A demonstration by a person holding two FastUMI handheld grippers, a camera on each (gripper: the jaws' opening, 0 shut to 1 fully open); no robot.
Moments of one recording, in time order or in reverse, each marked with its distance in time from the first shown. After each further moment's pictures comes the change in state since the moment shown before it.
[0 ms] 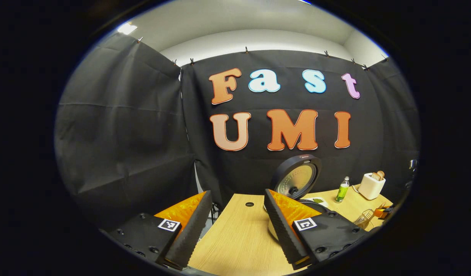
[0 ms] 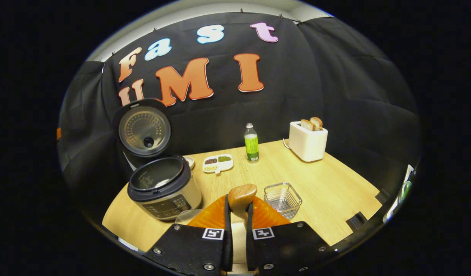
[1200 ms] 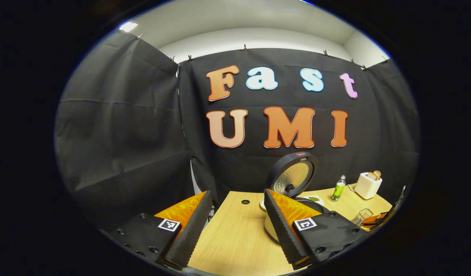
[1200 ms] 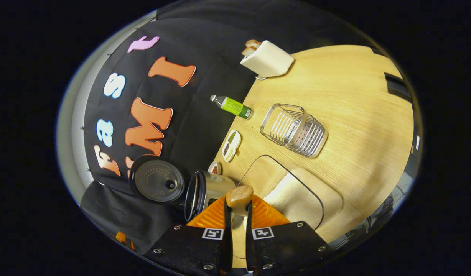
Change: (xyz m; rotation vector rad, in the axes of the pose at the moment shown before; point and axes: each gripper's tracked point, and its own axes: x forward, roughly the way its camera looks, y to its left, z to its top) left arm 0.000 -0.010 -0.007 -0.013 0.012 -0.028; right arm 0.014 0.001 -0.058 1.003 0.209 0.227
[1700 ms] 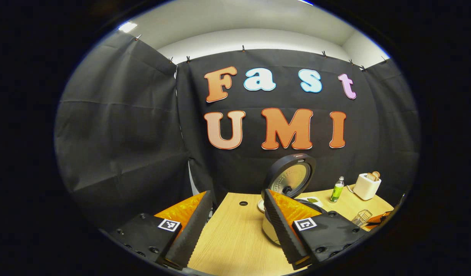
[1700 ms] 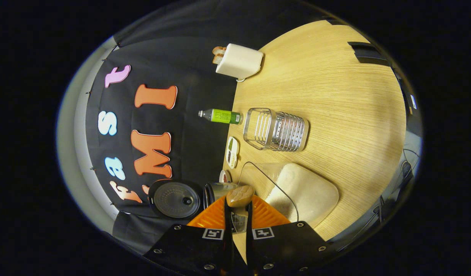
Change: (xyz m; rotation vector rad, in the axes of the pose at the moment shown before) left arm 0.008 -0.007 0.003 -0.007 -0.007 -0.012; right arm -0.021 -0.011 0.024 0.225 -0.017 0.045
